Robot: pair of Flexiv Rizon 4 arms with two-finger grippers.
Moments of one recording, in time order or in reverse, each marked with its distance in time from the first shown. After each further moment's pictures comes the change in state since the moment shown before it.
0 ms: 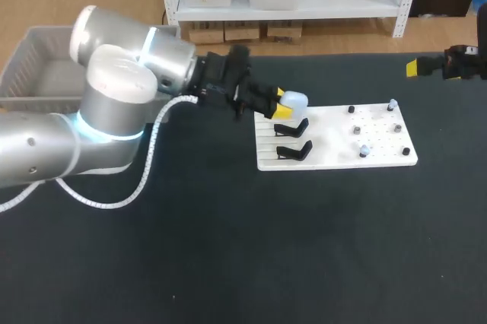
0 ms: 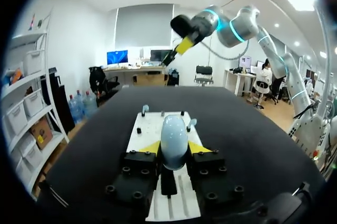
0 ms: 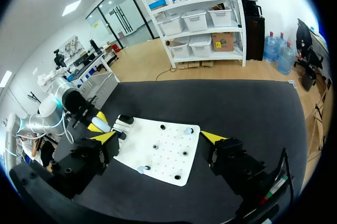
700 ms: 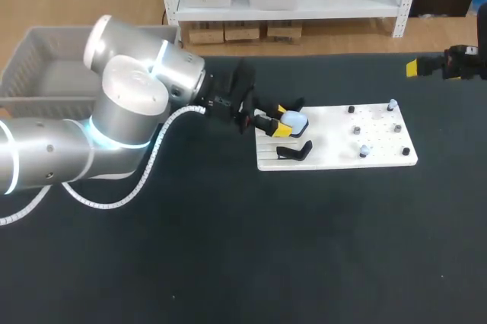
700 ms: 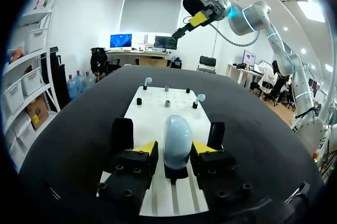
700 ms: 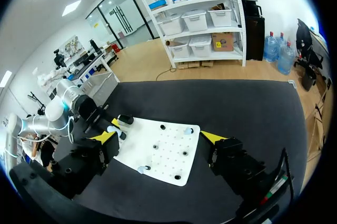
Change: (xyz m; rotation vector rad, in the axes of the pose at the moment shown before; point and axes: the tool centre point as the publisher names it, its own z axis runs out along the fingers) left arm 0.056 0.010 0.022 0.007 0.113 -0.110; right arm 0.000 0.000 0.000 0.000 0.000 0.000
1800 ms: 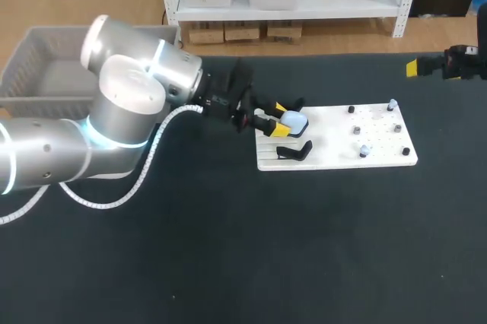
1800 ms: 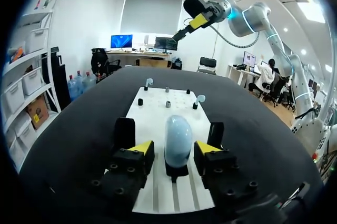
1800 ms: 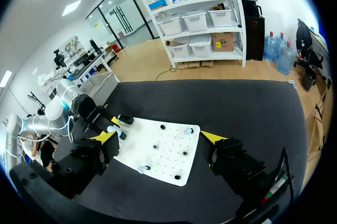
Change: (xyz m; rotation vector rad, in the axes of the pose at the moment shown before) left arm -0.001 0.001 -0.004 -0.002 -0.008 -0.004; right arm 0.000 0.000 0.000 0.000 0.000 0.000
